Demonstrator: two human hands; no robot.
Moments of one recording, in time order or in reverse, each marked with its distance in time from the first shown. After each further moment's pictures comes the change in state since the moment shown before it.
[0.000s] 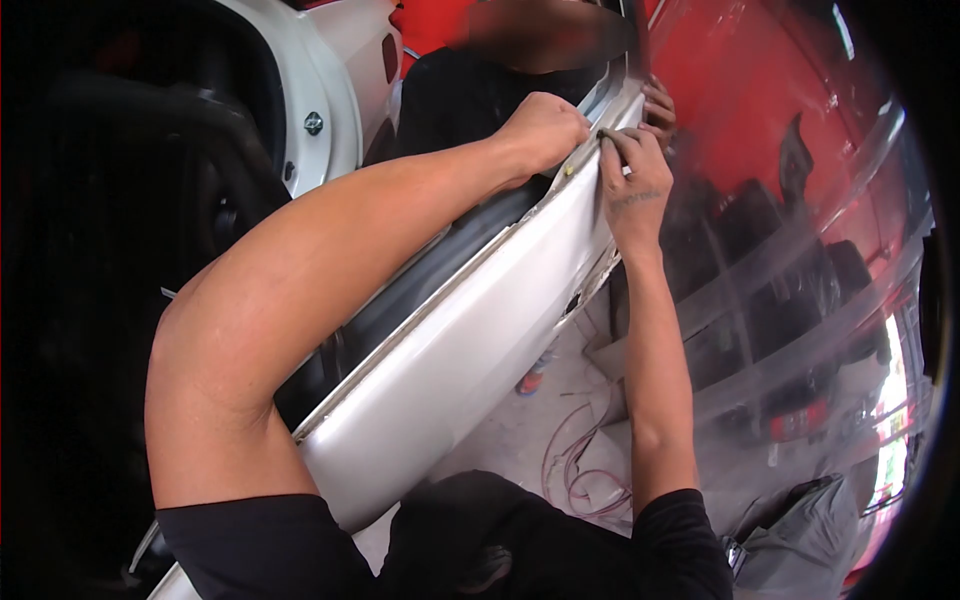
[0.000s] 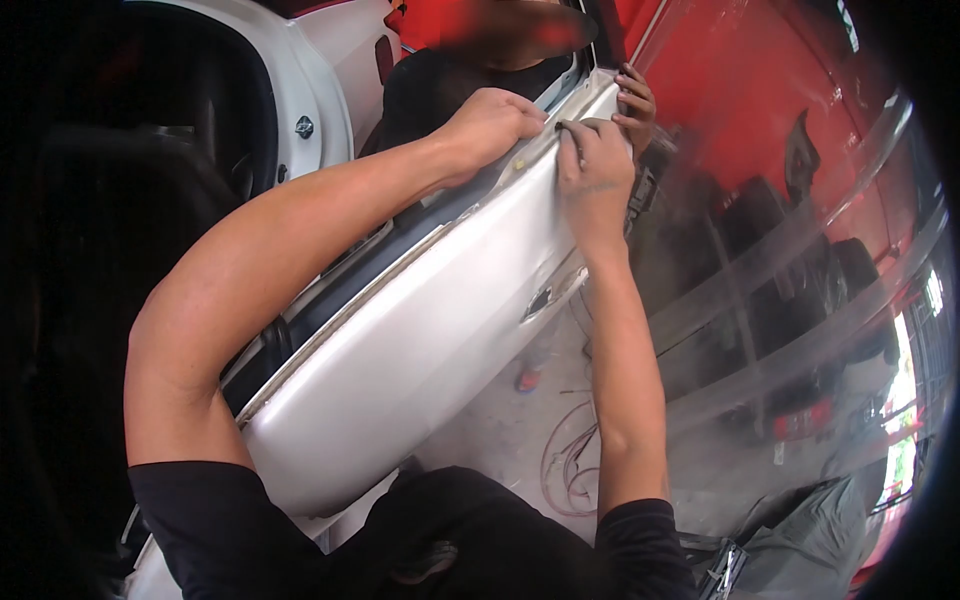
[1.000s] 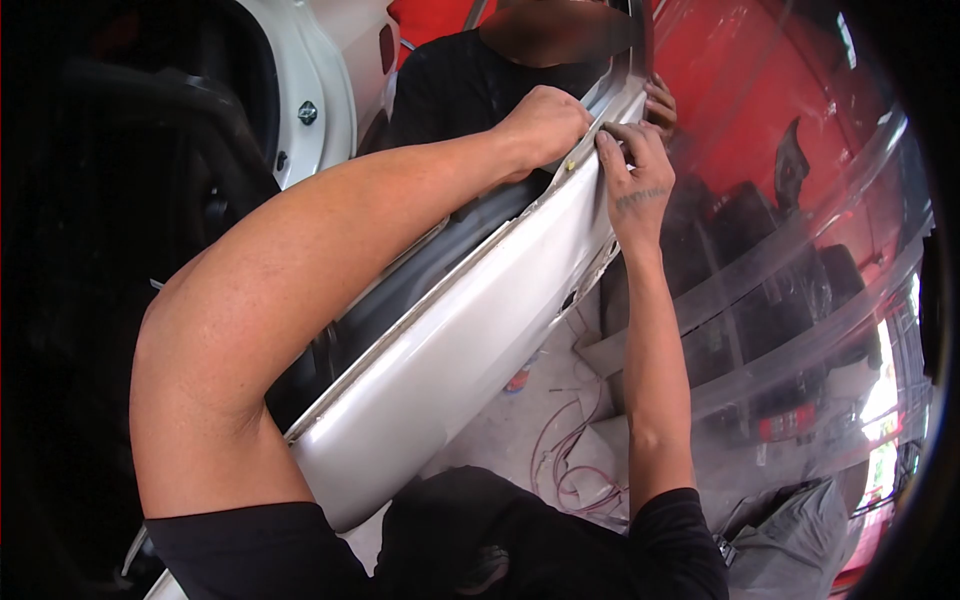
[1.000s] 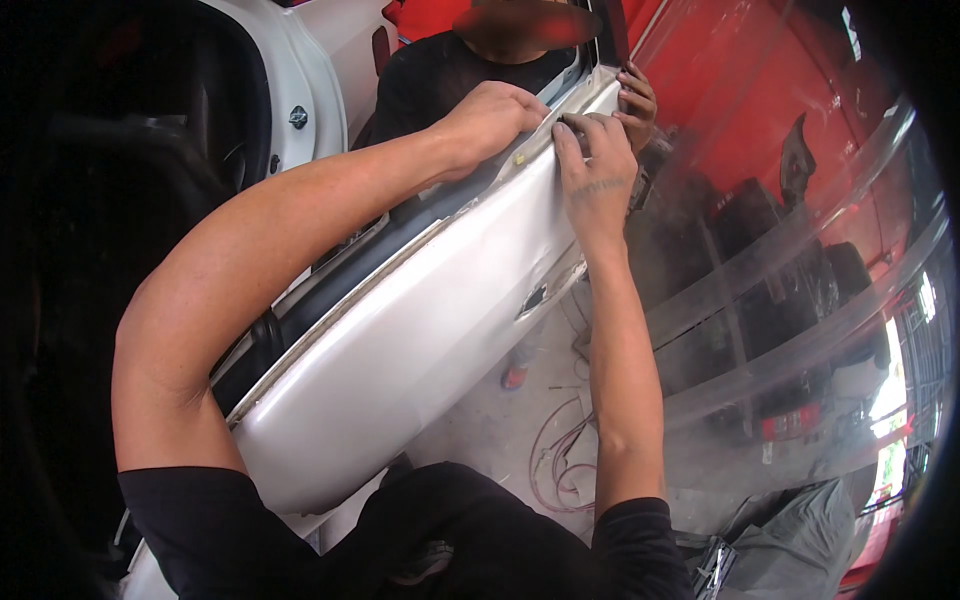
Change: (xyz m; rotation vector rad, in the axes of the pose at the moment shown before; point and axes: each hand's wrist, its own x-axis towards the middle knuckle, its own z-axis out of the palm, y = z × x) left_hand -0.012 0.010 0.000 -0.014 -0.038 0.003; right_hand 0.003 -0.015 -0.007 0.210 -0.056 0.257
